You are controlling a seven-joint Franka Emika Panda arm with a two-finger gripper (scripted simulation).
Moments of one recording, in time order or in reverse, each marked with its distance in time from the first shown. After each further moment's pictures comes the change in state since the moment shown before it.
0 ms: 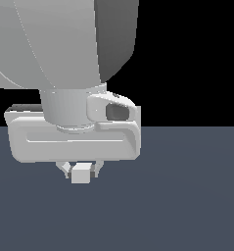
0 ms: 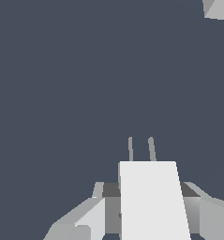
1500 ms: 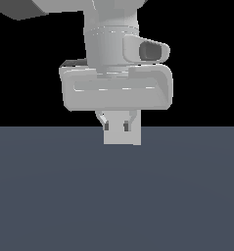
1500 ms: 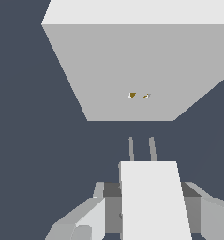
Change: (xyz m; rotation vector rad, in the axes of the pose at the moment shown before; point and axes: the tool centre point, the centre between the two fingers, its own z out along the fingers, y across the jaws) arm 0.054 0.067 -0.071 -0.090 0.002 0.216
